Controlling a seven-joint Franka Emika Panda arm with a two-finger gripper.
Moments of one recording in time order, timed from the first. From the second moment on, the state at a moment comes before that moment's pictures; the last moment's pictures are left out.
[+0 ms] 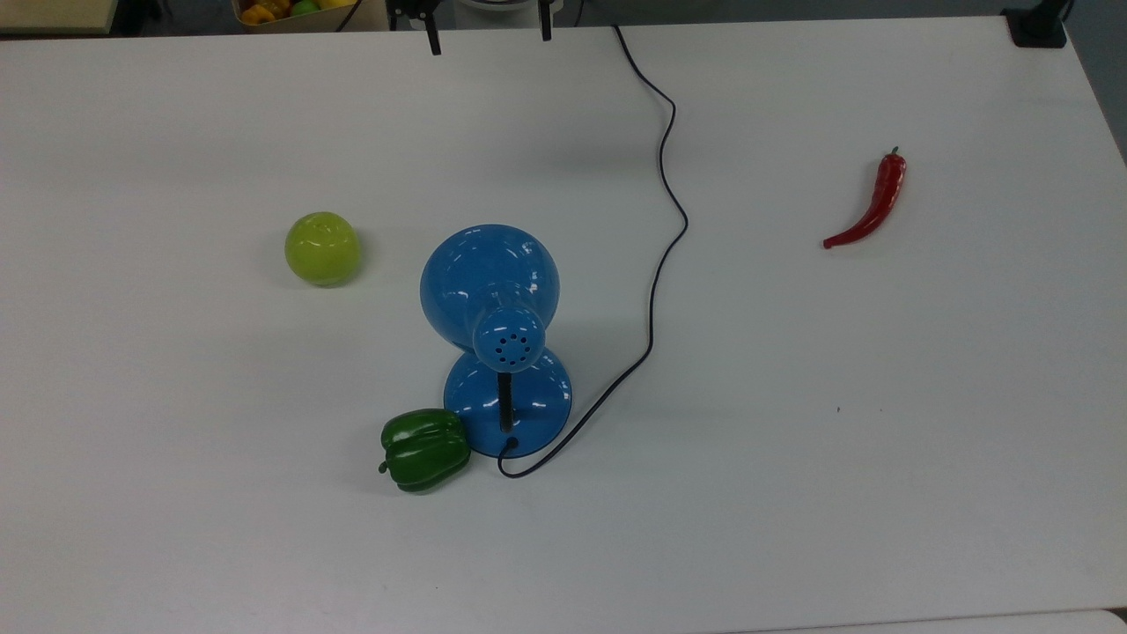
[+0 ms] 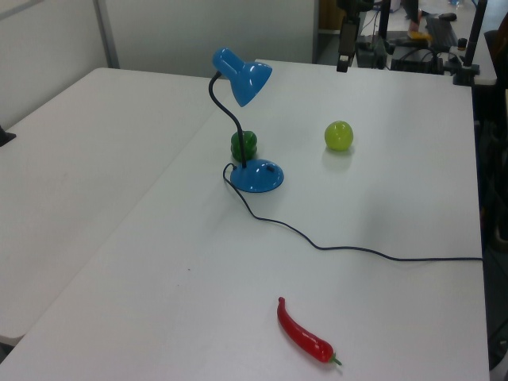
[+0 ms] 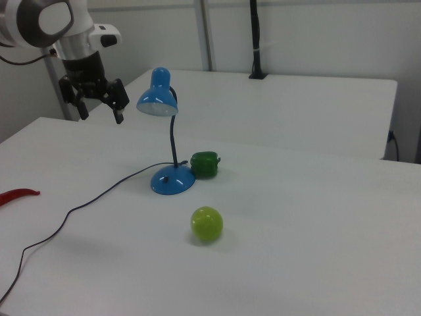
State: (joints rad) arm 0.14 0.03 -0.03 -1.58 0.04 1.71 -0.10
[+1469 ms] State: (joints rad) arm 0.14 0.03 -0.03 -1.59 0.04 1.71 -0.15
